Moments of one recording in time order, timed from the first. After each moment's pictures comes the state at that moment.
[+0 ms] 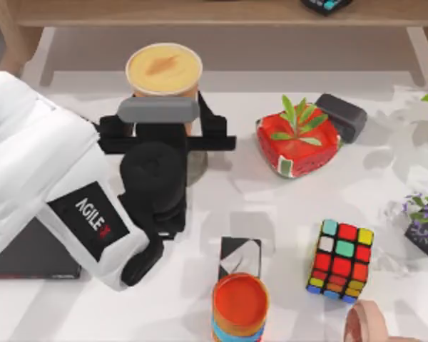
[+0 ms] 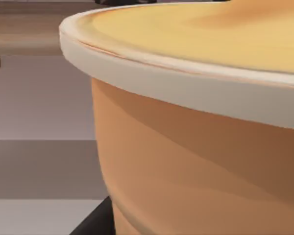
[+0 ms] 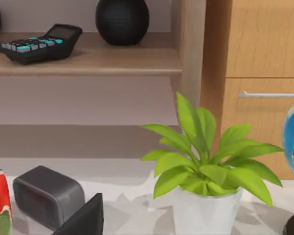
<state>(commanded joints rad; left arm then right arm) -0.67 2.17 0.77 1.43 -0.62 0.01 0.00 0.00 0.00 0.00 0.00 0.00</state>
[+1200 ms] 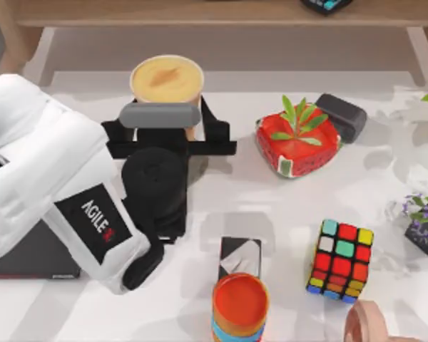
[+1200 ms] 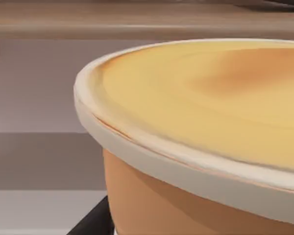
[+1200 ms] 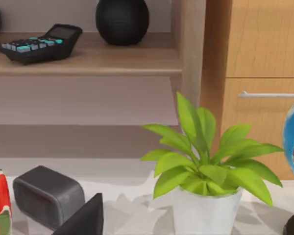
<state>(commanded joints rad) -0.68 2.20 0.77 1.45 -0.62 0.01 0.00 0.00 0.00 0.00 0.00 0.00</state>
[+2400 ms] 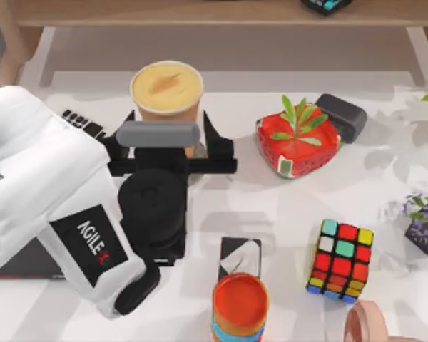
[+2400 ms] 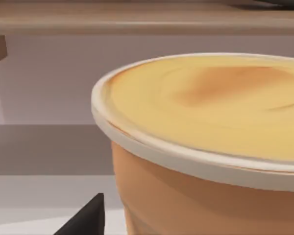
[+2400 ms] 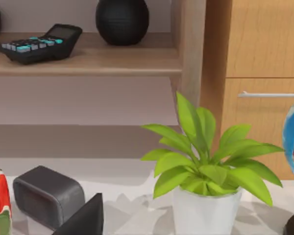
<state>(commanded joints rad) -0.73 2.15 0.67 1.50 -0.68 0.02 0.00 0.00 0.00 0.00 0.00 0.00</state>
